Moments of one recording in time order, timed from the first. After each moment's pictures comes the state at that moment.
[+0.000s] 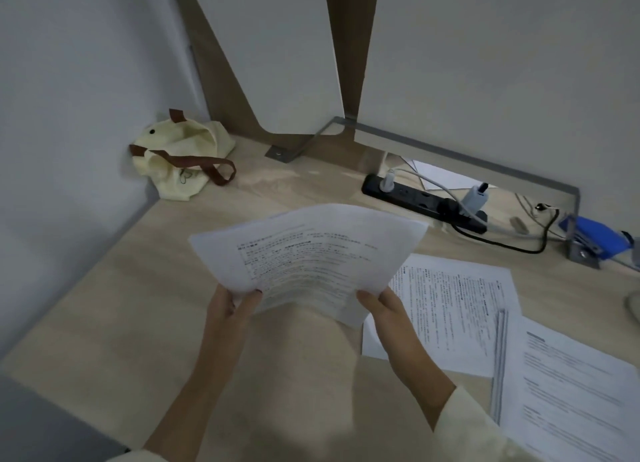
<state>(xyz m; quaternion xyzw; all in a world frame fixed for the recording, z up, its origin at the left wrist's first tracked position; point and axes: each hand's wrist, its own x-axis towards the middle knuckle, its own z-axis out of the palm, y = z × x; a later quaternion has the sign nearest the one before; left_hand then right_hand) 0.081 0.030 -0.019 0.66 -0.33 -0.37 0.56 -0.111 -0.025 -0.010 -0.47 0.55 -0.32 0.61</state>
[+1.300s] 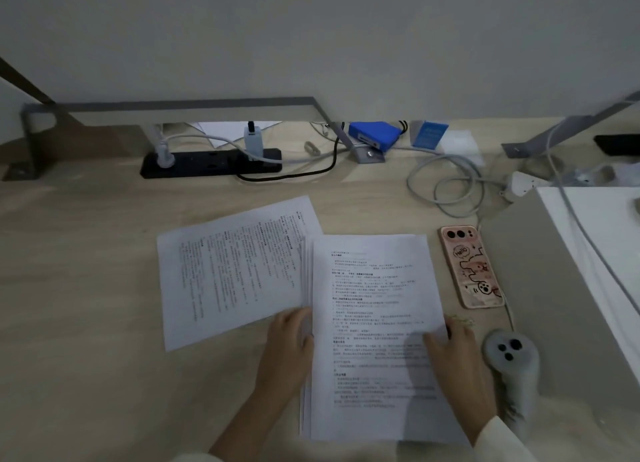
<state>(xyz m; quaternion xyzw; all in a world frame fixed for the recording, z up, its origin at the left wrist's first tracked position) -0.248 0.041 -0.095 0.61 -0.63 -0.46 0.14 -0.463 0.102 -0.075 -0.28 0.88 -0.22 0.33</state>
